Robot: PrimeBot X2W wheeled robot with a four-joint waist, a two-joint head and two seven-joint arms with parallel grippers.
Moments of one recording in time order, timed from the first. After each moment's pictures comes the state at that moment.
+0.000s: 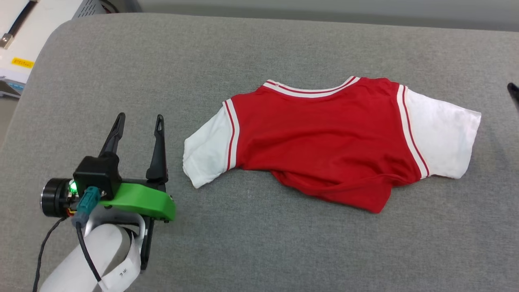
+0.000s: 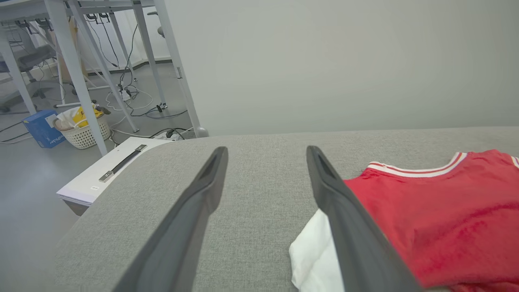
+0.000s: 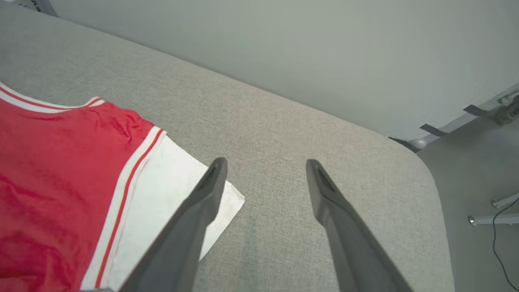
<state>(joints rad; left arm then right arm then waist) -0.36 0.58 -0.59 -0.04 -0.62 0.44 -0.26 -0.54 -0.70 0.18 0.22 0.49 0.13 0.37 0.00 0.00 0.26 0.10</state>
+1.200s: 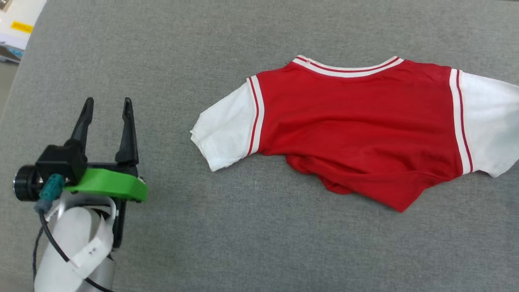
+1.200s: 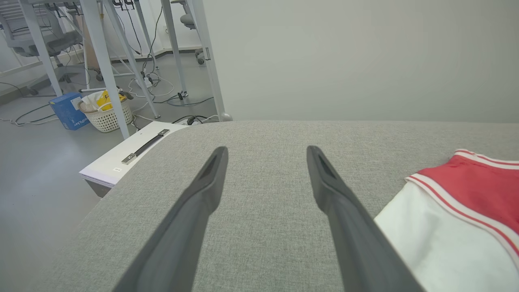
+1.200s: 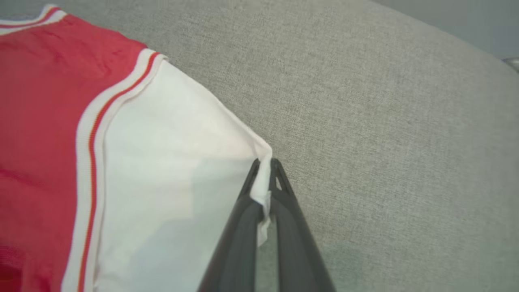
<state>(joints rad) -0.30 0.25 -0.05 0.14 -0.25 -0.01 -0.26 -0.65 -0.81 0.38 0.41 0.74 0.13 0.50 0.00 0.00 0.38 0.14</state>
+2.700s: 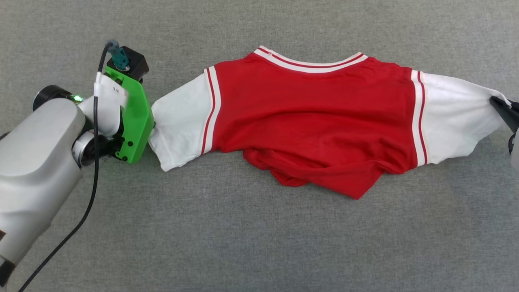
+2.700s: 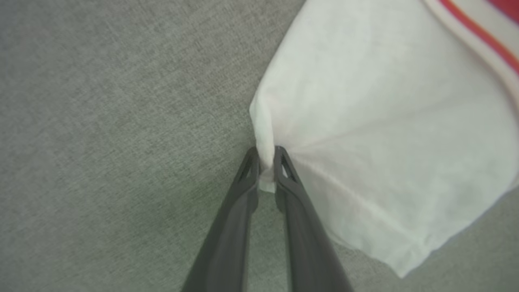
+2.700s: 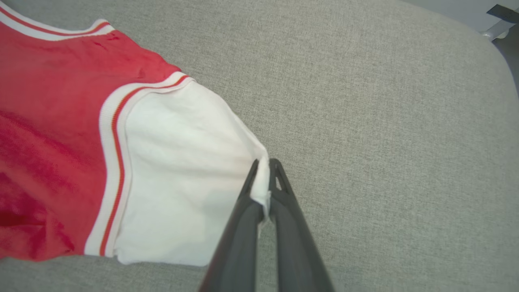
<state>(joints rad) -1.02 0.66 -0.98 0.48 -0.97 -0.13 0.72 -0.51 -0.73 0.27 0.15 0.69 0.13 0.46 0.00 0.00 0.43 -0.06</state>
